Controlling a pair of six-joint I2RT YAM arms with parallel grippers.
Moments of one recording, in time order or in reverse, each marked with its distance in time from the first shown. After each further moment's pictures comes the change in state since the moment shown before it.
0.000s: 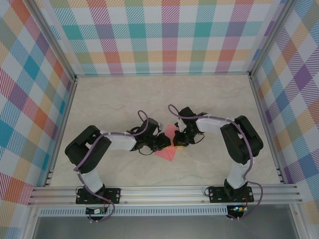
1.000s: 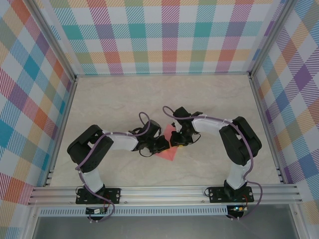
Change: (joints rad) left arm -0.020 0.020 0.020 -0.104 -0.056 0.011; right arm 0.061 -0.016 0.060 -0.080 0.169 0.001
